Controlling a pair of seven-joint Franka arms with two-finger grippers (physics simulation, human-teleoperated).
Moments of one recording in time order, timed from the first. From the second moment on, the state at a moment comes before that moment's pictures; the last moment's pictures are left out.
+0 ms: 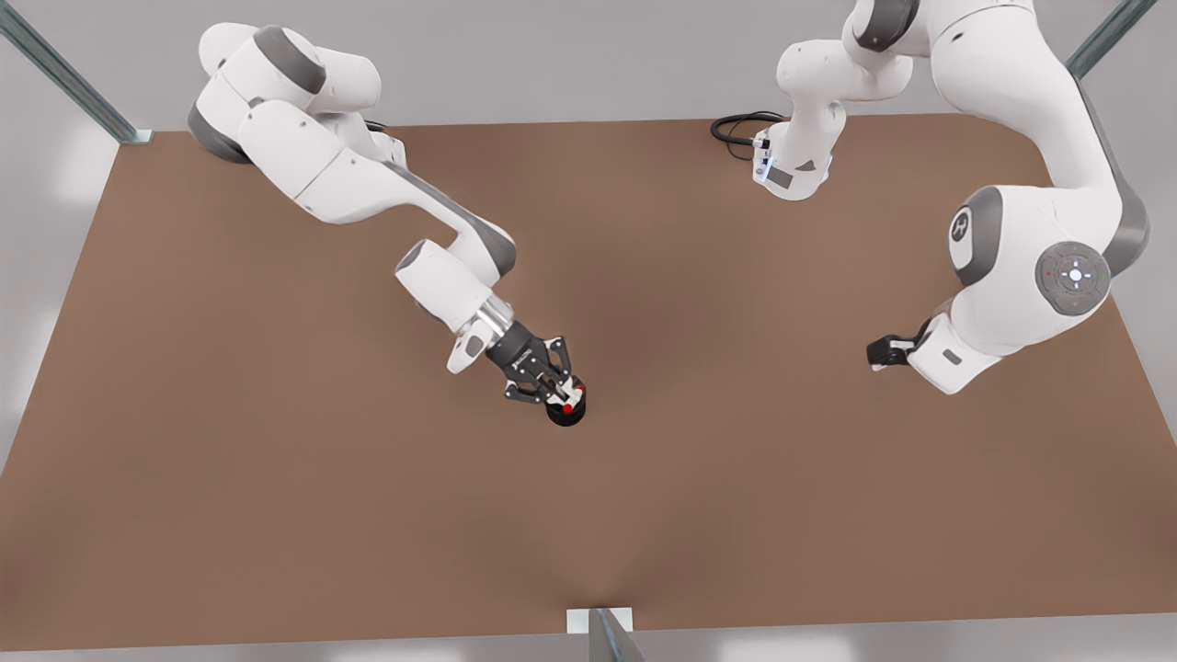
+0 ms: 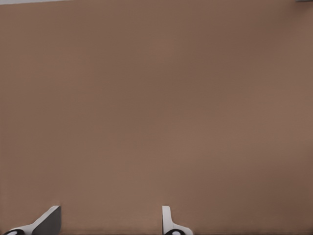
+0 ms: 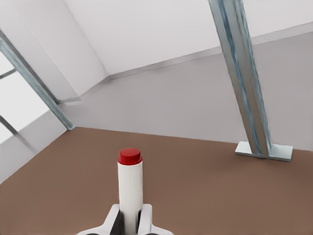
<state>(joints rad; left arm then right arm) -0.06 0.35 -0.05 -1.33 0.04 1.58 -0.06 0.00 0.67 0.69 -1.88 -0.26 3.45 0.23</state>
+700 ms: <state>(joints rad) -0.06 0.38 -0.05 -1.34 0.01 1.55 -0.06 0.07 0.68 0.51 -1.91 -0.50 3.52 0.31</state>
